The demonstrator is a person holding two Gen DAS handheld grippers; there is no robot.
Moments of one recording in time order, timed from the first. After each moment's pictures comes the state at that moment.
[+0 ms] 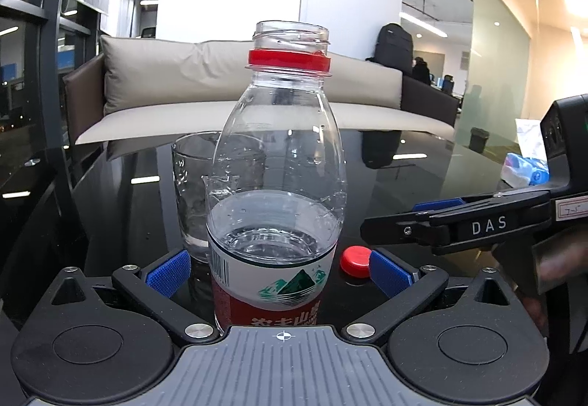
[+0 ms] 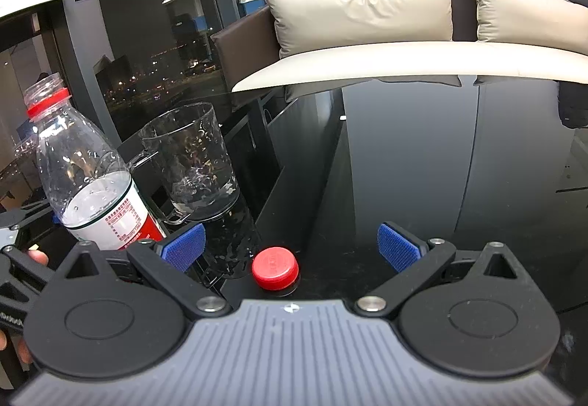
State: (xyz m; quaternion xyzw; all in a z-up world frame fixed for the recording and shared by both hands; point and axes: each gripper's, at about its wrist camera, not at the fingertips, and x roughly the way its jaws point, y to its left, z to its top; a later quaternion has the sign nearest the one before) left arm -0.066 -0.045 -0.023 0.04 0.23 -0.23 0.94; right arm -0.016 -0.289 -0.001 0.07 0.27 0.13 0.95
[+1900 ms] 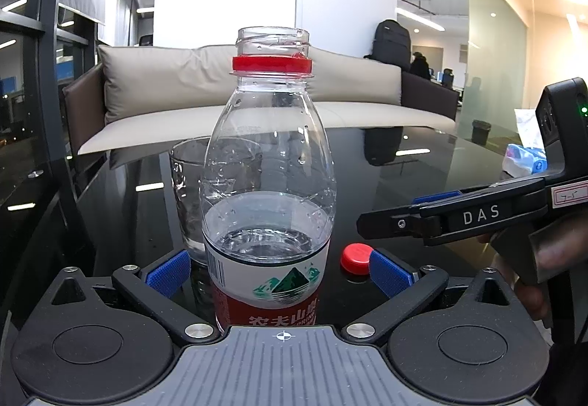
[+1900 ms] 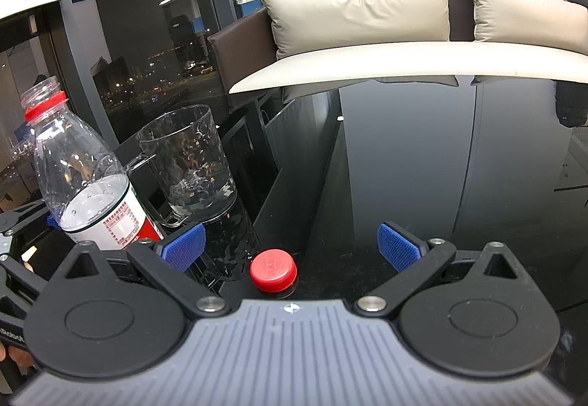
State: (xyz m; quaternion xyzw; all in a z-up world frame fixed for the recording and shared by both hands) left arm -0.073 -0.049 -0.020 0.05 0.23 -0.23 0.94; right arm -0.017 -0.289 0.001 0.08 0.27 0.12 0.95
